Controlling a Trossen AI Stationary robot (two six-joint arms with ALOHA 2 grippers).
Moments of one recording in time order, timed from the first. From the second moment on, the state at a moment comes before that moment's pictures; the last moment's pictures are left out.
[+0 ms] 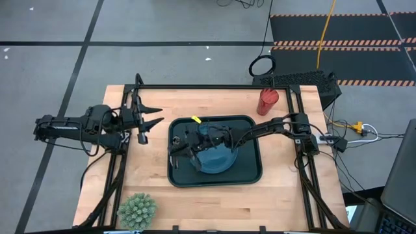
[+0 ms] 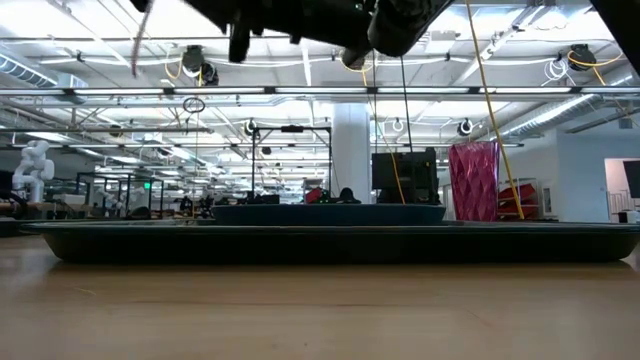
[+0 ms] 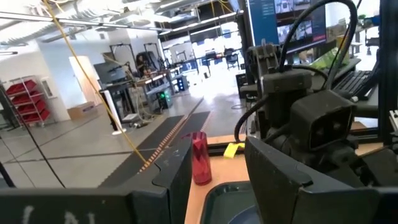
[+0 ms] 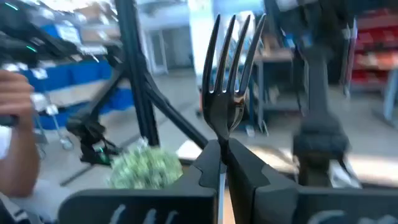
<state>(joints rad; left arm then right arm) -0.04 0.55 0.61 0.04 -0.24 0.25 0.04 2.05 1.39 0.76 -0.34 0.14</state>
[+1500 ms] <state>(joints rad) -0.04 0.43 0.62 0.00 -0.24 0.31 0.12 2.29 2.03 -0.28 0.39 0.50</state>
